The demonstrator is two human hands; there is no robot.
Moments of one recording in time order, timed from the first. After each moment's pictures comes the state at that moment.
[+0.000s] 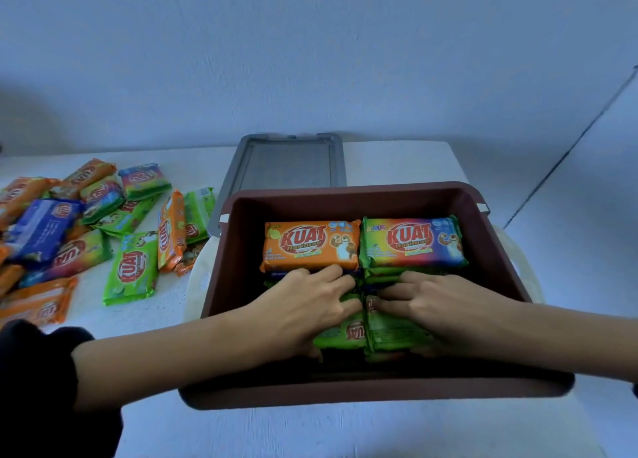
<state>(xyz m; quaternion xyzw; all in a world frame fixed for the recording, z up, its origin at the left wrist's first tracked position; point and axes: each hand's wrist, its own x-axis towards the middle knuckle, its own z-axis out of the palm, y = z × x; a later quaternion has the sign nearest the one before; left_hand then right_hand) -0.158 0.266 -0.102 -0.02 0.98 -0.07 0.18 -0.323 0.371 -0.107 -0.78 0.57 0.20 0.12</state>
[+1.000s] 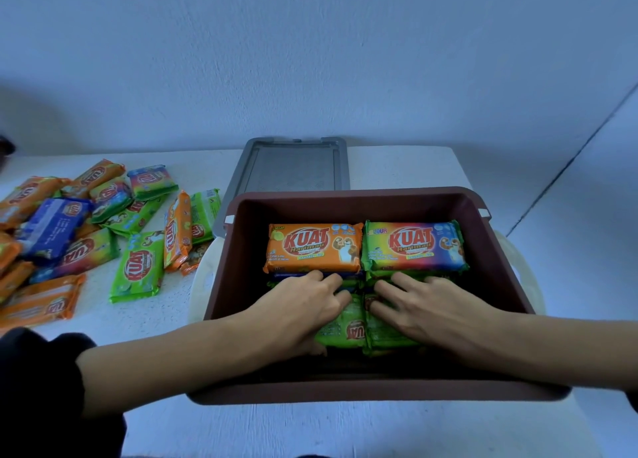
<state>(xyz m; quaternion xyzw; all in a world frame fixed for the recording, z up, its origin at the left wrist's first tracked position) -0.155 0.270 -0.102 -0.11 0.97 -0.03 0.20 -0.316 0.371 -0.121 -0.82 0.55 0.13 -0.08</state>
